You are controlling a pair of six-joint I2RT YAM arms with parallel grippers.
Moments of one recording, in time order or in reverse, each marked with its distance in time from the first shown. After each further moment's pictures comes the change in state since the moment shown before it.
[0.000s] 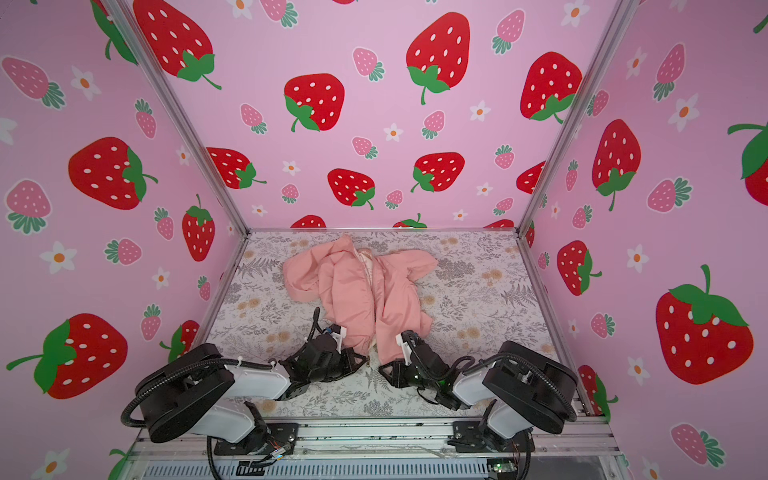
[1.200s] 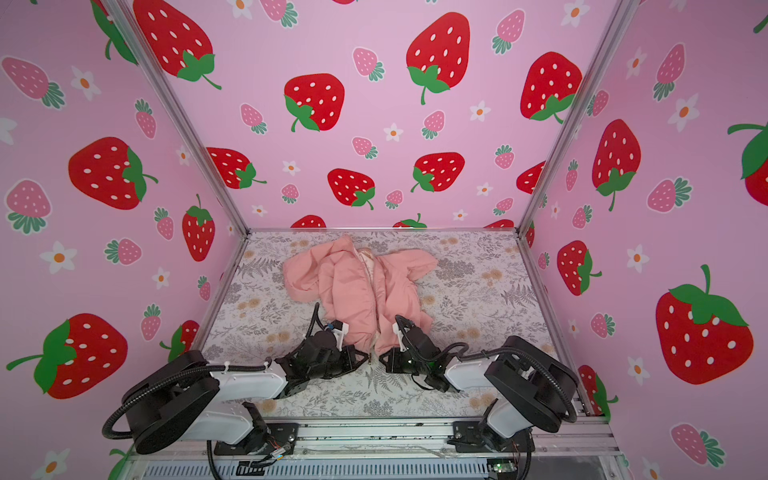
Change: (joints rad) left arm 0.002 -0.099 0.062 -0.125 0.038 0.069; right arm -0.087 -0.040 0.185 -0.313 -0.029 -0.011
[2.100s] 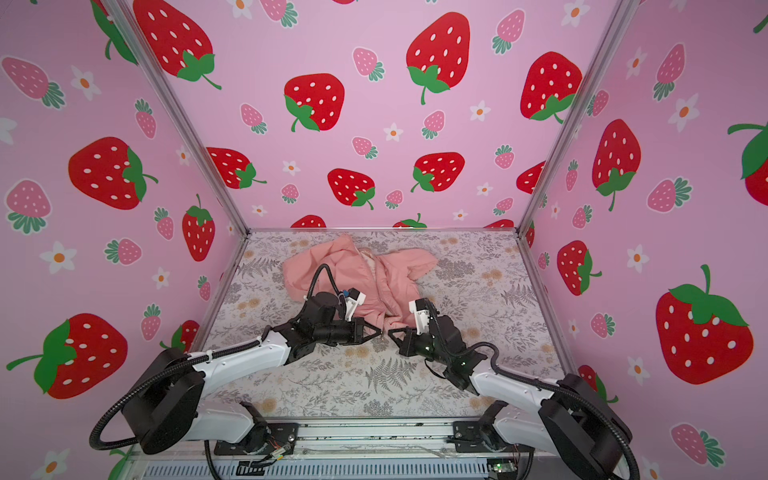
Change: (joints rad) left arm 0.154 0.007 0.302 -0.204 0.371 0.242; right arm -0.163 -0.370 -0.077 0.071 -0.073 -0.096
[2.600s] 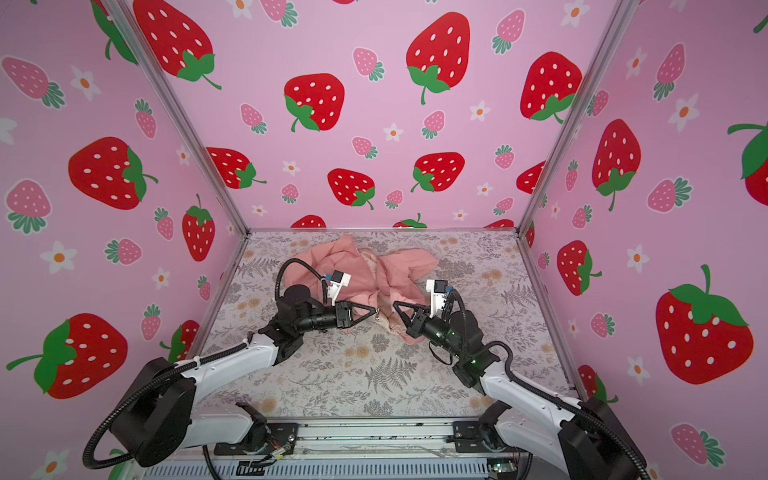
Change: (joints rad) left arm 0.135 -0.054 -0.039 0.402 0.229 -0.188; right arm -0.074 -0.060 0.055 0.222 0.003 0.082
